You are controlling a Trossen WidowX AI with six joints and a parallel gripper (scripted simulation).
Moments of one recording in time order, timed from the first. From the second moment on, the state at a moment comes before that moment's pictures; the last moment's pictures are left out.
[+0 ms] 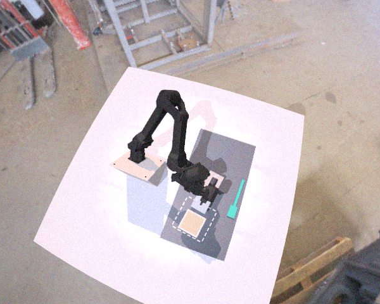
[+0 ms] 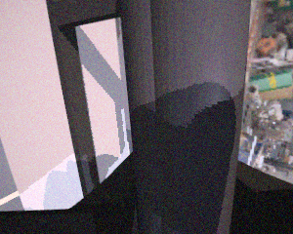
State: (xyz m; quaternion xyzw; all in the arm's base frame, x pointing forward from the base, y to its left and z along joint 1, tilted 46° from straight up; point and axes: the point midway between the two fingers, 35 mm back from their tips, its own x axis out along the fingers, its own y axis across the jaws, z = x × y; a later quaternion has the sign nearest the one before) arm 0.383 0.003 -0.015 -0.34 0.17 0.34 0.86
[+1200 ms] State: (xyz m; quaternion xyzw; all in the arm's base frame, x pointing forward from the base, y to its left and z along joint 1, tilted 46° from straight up) arm 0.388 0.021 0.043 -0.34 0.16 0.34 0.86
